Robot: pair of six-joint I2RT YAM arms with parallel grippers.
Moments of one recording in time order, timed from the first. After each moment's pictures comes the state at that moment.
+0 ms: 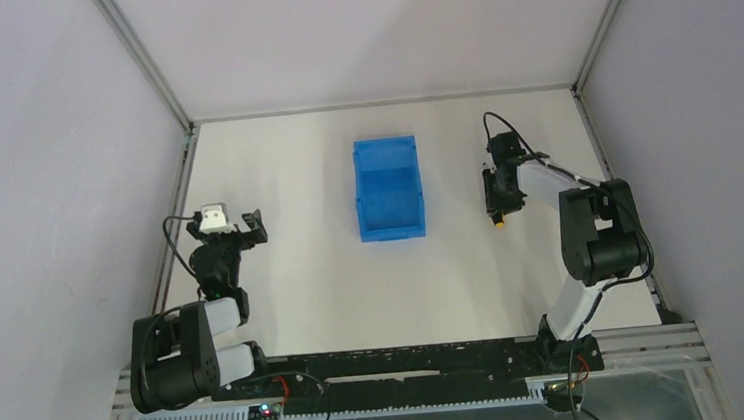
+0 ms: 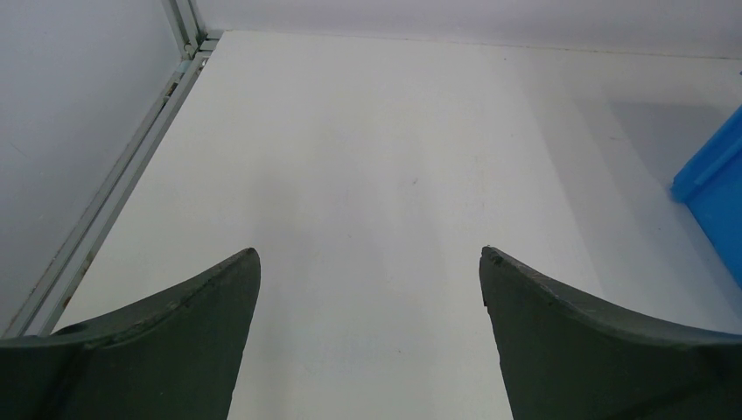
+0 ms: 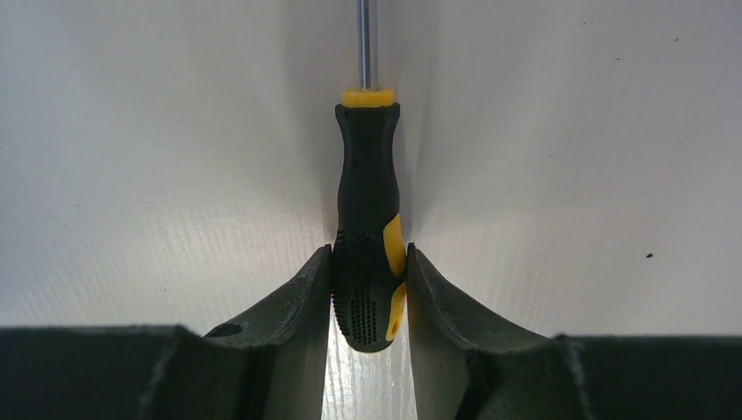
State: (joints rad) left arm 0.19 1.26 0.14 1.11 0.16 -0.04; right arm 0.14 1.75 1.08 -0.51 0.07 0.14
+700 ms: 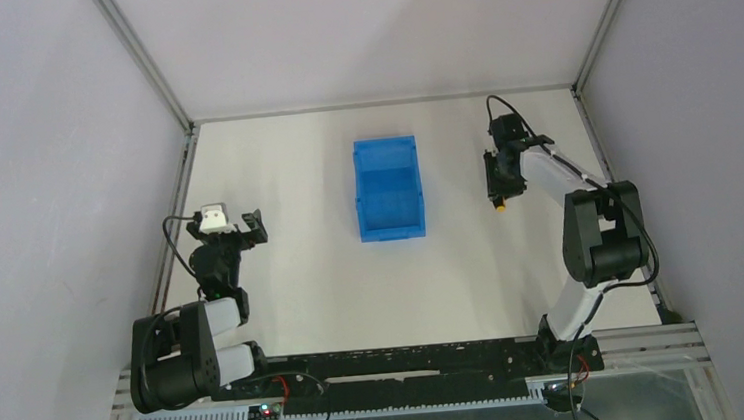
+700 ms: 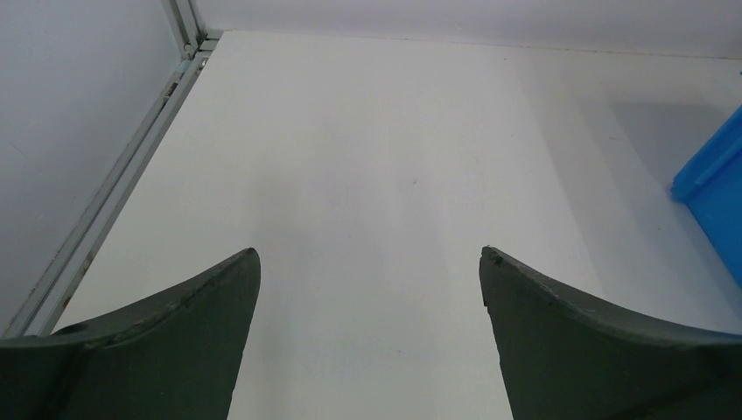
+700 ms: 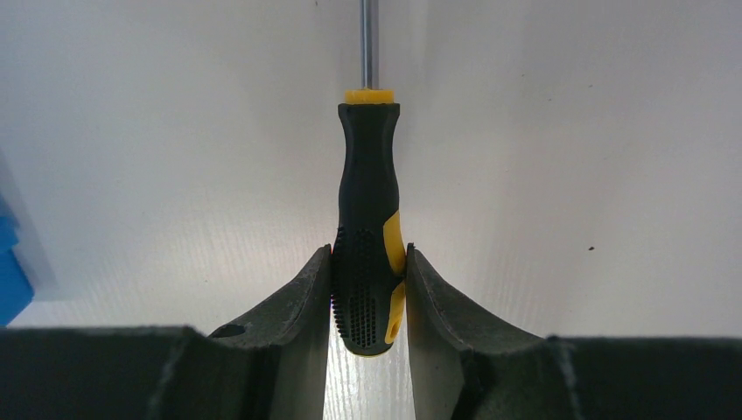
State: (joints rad) left arm 0.19 1.26 0.14 1.11 0.16 -0.04; right arm 0.13 1.74 1.21 -0.61 0.08 0.14
